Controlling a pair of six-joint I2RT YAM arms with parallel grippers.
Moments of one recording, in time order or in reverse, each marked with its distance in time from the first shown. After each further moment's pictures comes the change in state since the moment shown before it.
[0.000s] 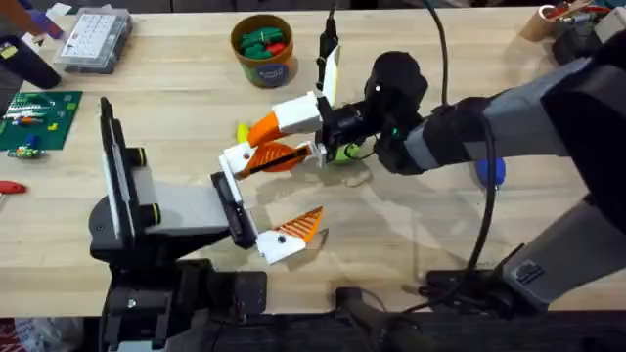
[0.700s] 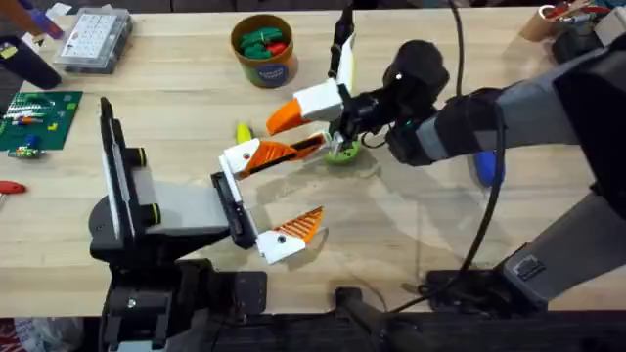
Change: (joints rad) left arm 0.000 0.000 0.000 0.000 0.000 0.000; right arm -0.089 0.000 0.000 0.085 -0.106 0.049
